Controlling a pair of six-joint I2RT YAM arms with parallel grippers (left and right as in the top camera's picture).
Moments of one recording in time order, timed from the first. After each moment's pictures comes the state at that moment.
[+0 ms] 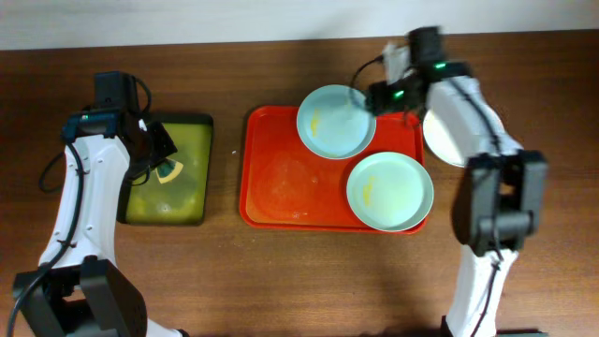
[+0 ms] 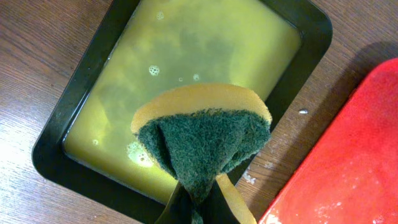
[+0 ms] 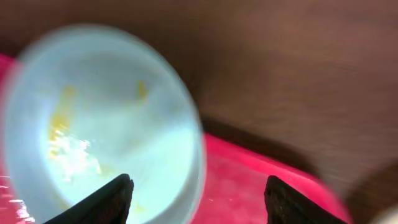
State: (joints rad) left arm 0.11 1.70 1.46 -1.03 -0.02 -0.40; right arm 0.10 2.21 1.80 -0.72 -0.21 -0.09
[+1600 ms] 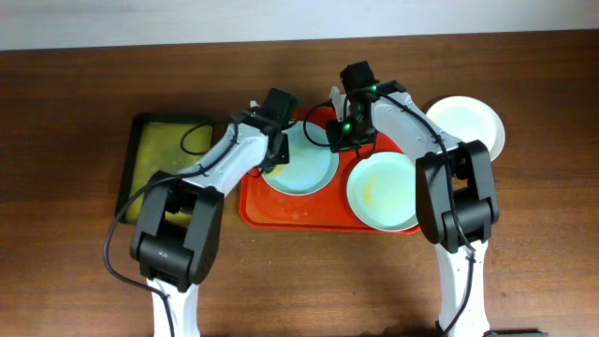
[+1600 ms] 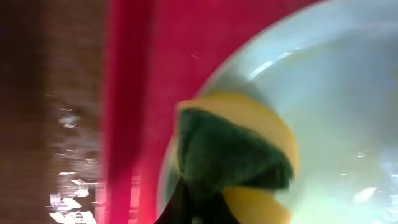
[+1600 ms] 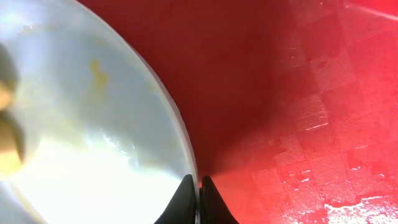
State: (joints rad) left arm -0.42 2.12 1.53 -0.74 -0.21 -0.44; right arm 0.28 2.29 1.78 -0.85 -0.30 0.08
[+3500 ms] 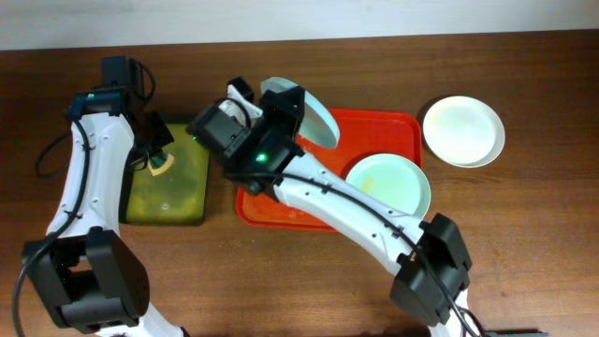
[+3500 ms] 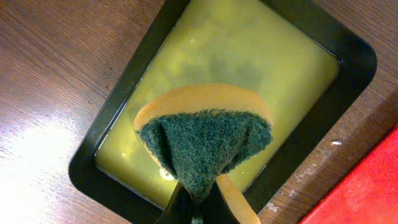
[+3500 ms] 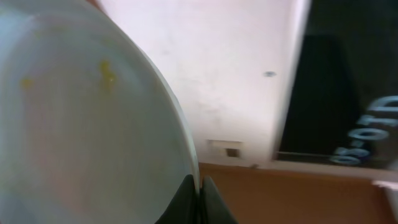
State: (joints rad) left arm 0.09 1.83 1.61 -1.10 -0.15 -0.43; right arm 0.88 2.07 1.94 -0.81 1.23 -0.53
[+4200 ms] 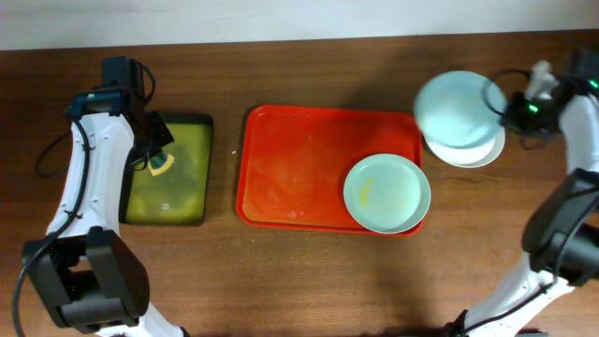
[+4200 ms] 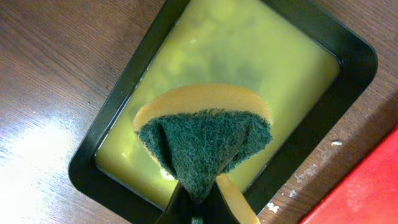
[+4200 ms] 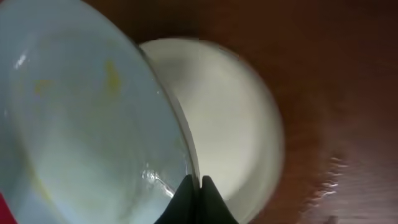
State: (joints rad) left arm 0.09 1.83 1.61 -1.10 -0.15 -0.43; right arm -0.49 2.07 1.71 -0.84 -0.31 0.00
